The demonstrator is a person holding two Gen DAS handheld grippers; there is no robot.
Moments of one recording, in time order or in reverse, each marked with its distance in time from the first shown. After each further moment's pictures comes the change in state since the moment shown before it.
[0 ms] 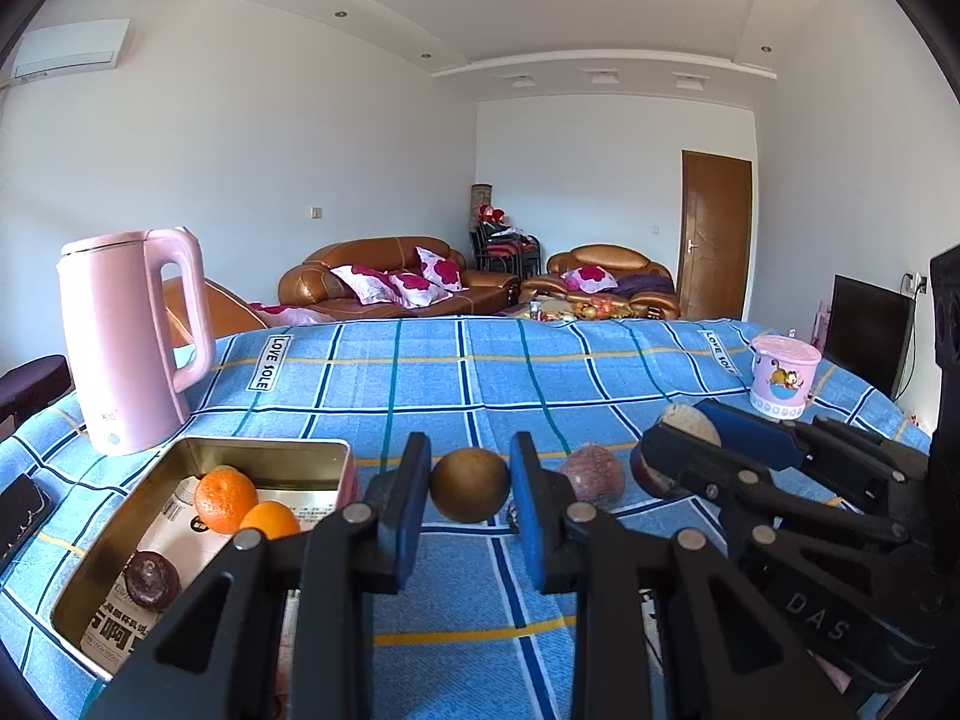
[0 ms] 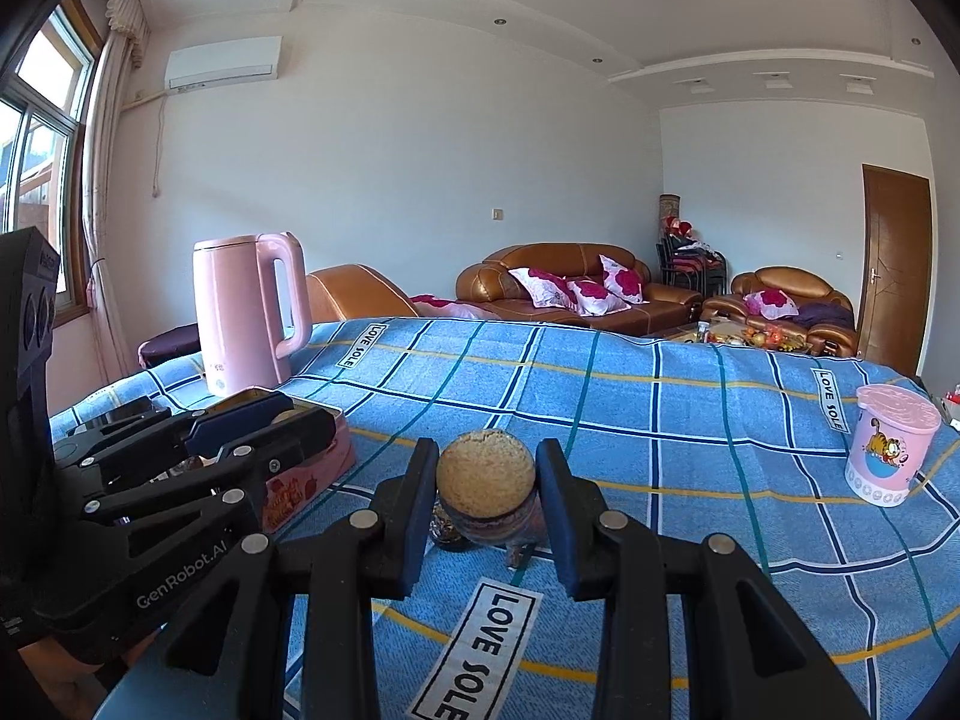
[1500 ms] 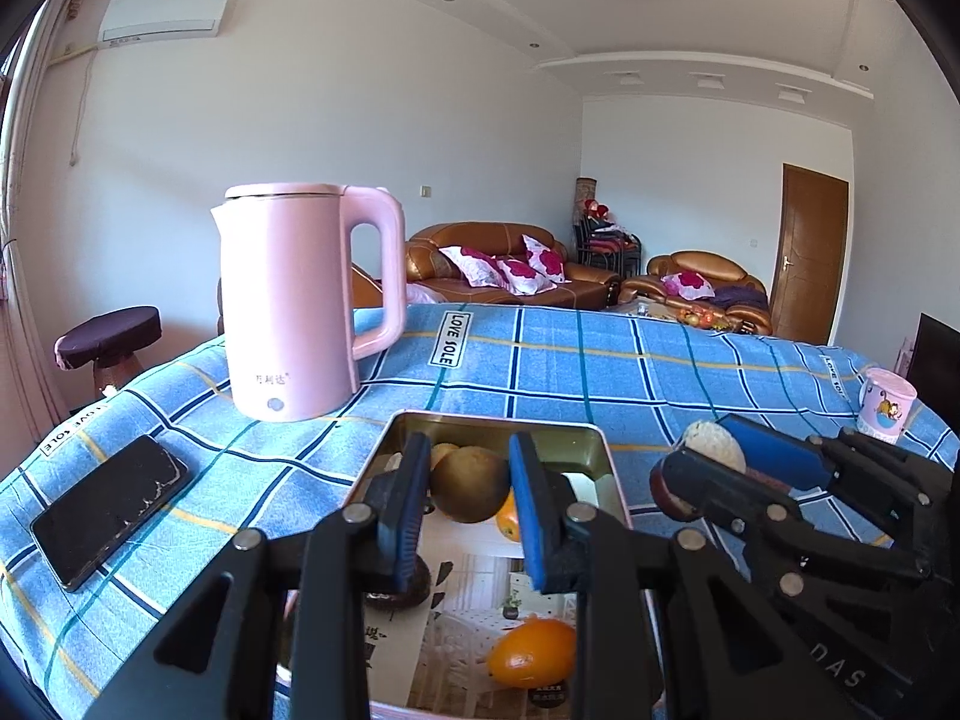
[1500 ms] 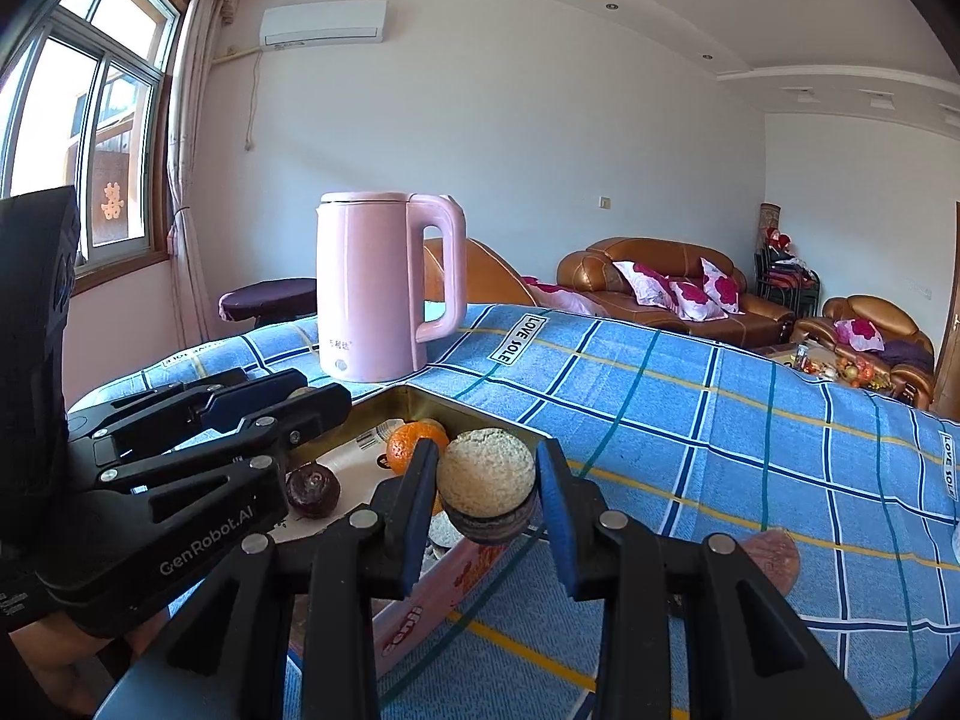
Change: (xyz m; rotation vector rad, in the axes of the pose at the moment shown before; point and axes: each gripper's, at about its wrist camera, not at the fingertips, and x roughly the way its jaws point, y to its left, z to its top) left arm -0.025 0.116 -0.005 -0.110 0.036 0.223; right arm 0.051 0.118 0.016 -0.126 0.046 0.203
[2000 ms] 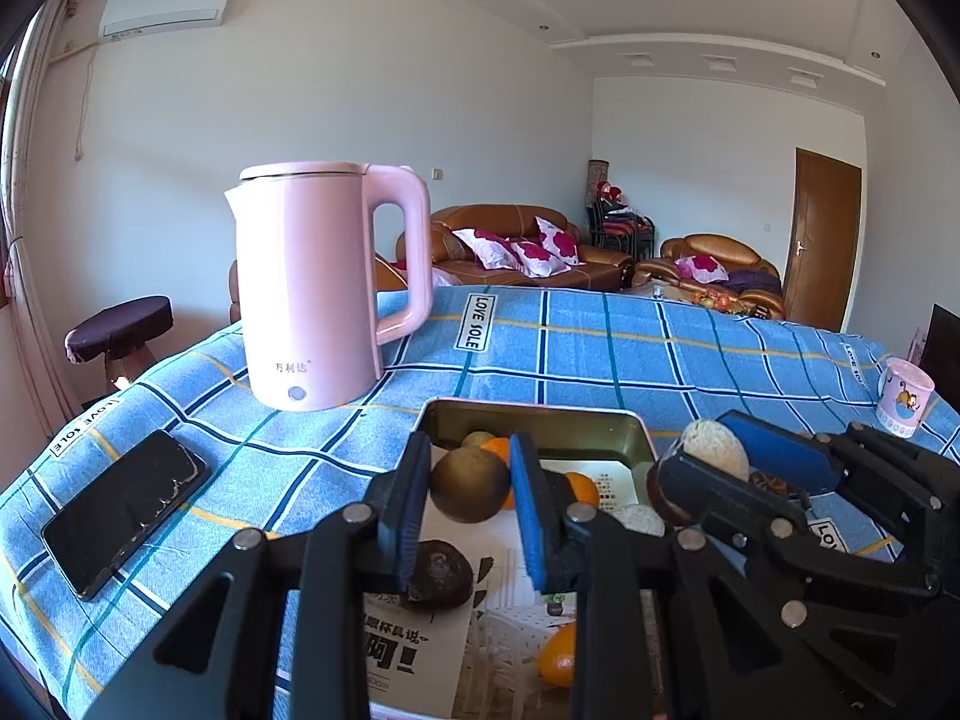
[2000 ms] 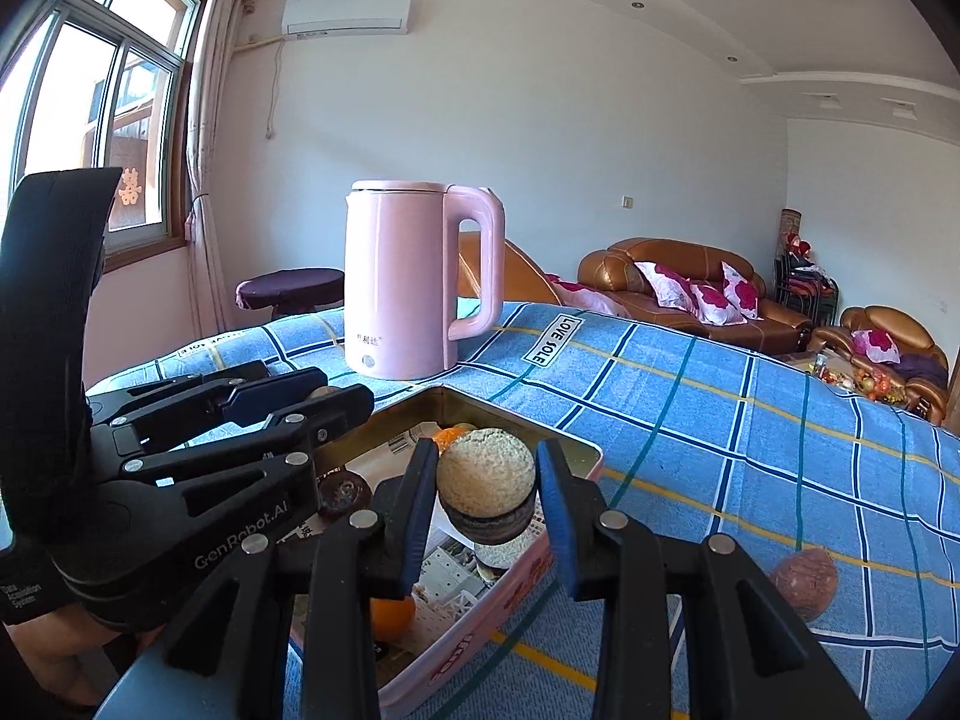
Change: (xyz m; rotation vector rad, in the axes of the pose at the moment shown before) left arm 0.011 0.015 0.000 0.007 0.048 0.029; right arm 0.016 0.020 0.005 -0.031 0.017 0.037
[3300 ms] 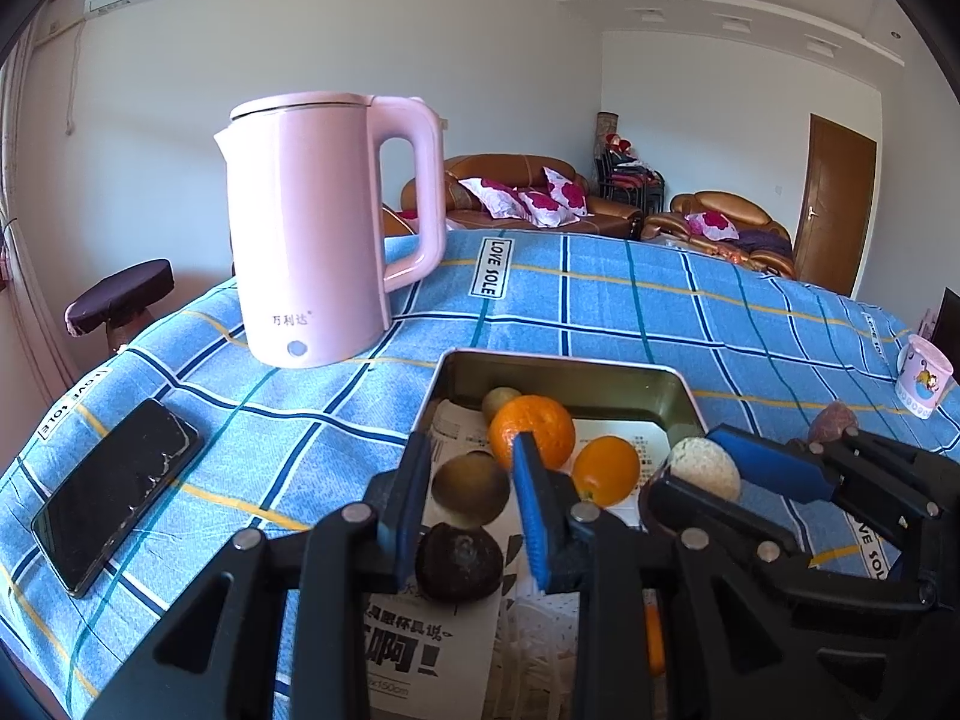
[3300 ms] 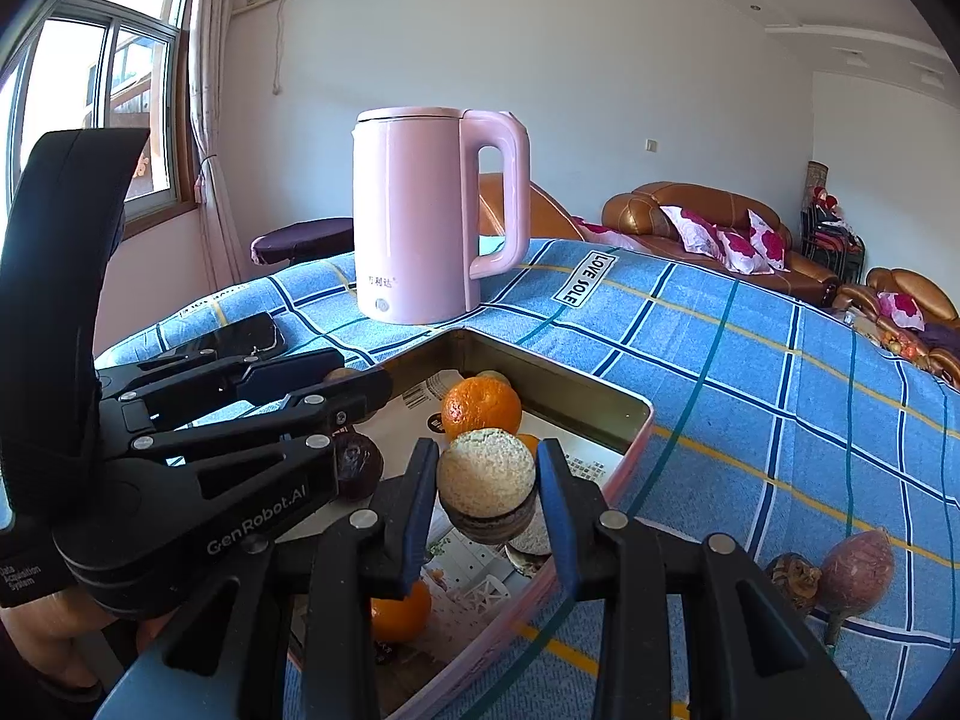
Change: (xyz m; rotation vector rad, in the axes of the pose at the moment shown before) left arm 0.029 0.009 -0.001 0.004 0.129 0.016; right arm 0.040 0.003 -0.004 0.021 0.151 0.063
